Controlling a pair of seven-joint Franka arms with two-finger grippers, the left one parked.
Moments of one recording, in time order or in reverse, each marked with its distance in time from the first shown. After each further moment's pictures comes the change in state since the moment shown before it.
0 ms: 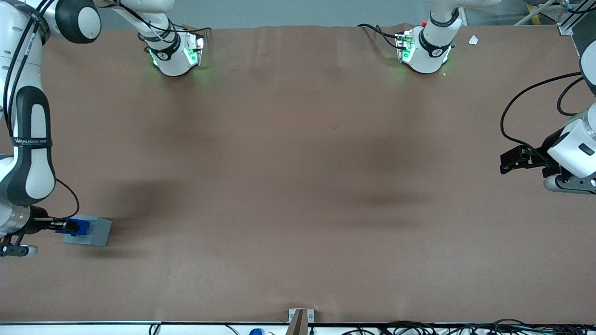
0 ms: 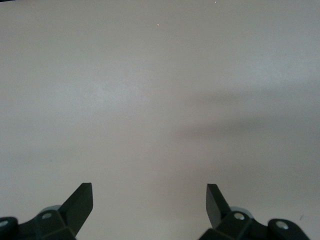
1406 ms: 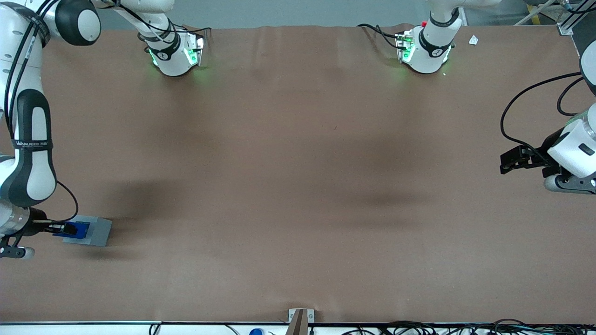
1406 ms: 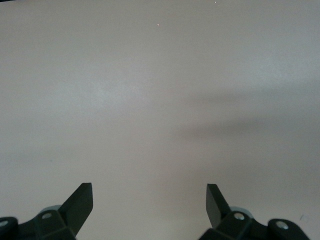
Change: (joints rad) arm -0.010 0.013 0.000 0.000 0.002 0.042 0.020
